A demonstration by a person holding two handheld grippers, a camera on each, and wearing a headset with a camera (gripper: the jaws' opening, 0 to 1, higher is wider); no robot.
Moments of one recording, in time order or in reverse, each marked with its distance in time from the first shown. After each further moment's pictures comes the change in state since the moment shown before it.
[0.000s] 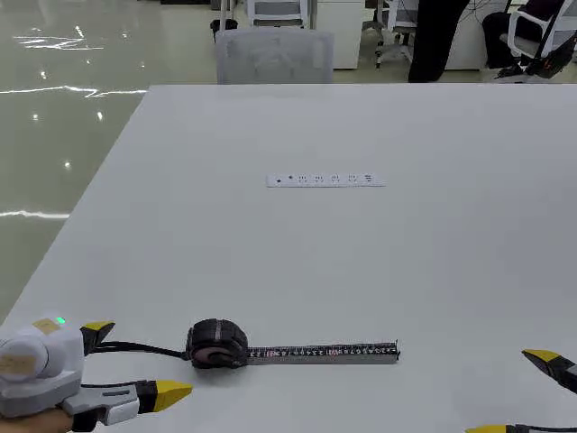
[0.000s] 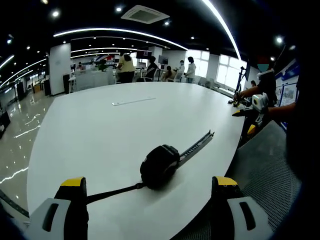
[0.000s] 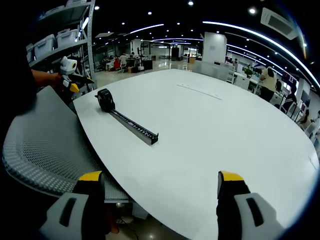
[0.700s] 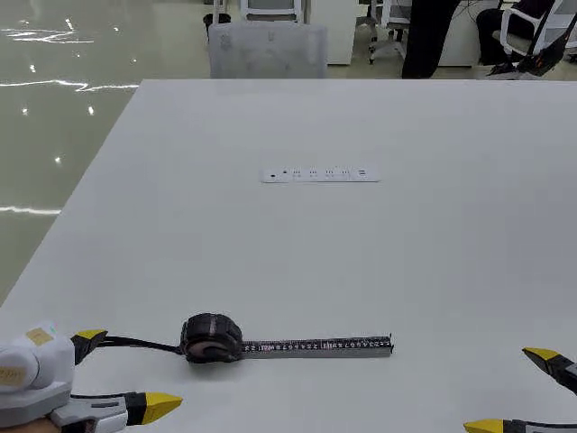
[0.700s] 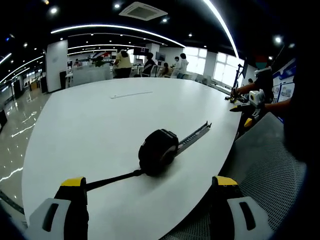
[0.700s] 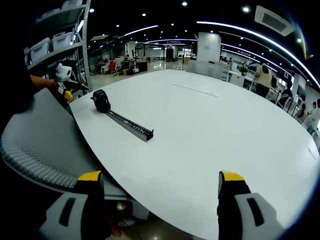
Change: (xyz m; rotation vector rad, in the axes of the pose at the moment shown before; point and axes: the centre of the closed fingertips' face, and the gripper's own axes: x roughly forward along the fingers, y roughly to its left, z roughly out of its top) left arm -0.004 0.002 -0.032 -0.003 0.028 -0.034; right arm -0.002 -0.004 -0.016 0.071 -0.019 -0.023
